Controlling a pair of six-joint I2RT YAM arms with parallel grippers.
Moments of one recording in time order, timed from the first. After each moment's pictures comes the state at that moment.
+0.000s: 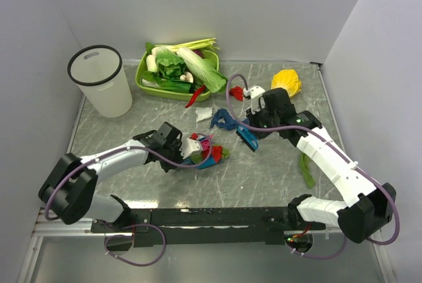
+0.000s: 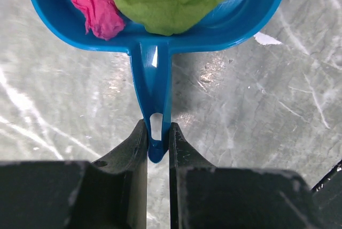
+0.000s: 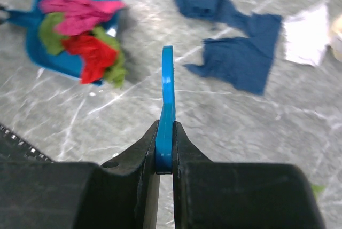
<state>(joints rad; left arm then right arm) -0.65 1.39 0.72 -0.48 0.19 0.48 0.50 1.18 1.11 -0.75 -0.12 -0.08</state>
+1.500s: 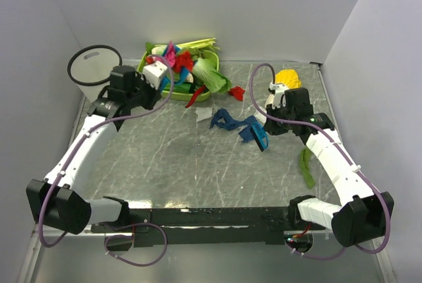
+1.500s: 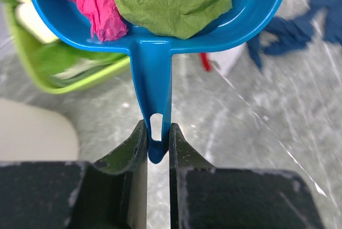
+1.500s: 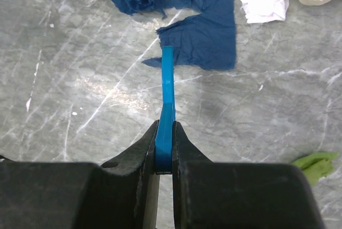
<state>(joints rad) -0.30 1.27 1.20 -0.45 0.24 0.30 0.23 1.15 1.03 -0.71 -0.20 0.01</state>
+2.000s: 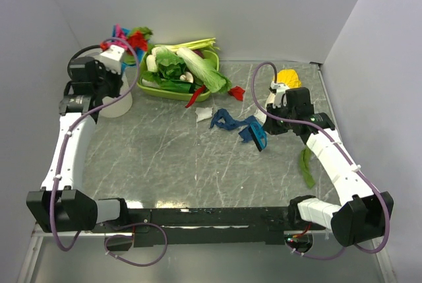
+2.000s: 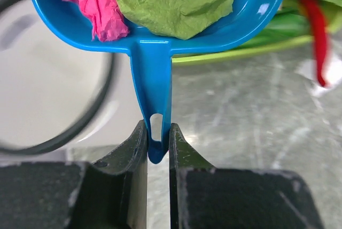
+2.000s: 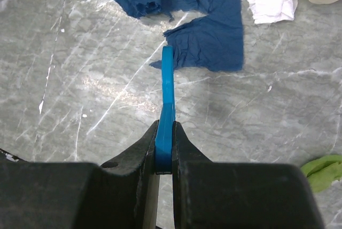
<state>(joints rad) 0.01 1.27 1.31 -0.48 0.21 0.29 0.21 1.15 1.03 -0.70 -0.23 0.05</state>
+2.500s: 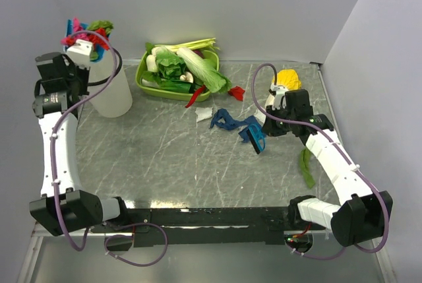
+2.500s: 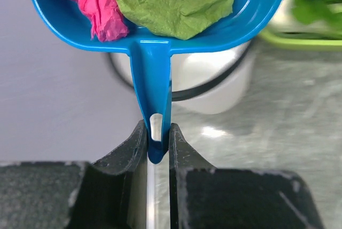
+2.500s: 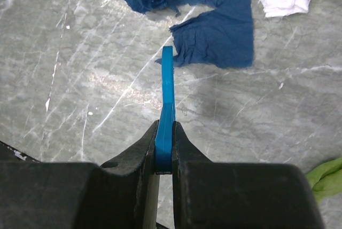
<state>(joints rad) 0.24 1.25 1.42 -0.59 0.09 0.41 0.21 1.15 1.00 -0.69 -0.26 0.07</state>
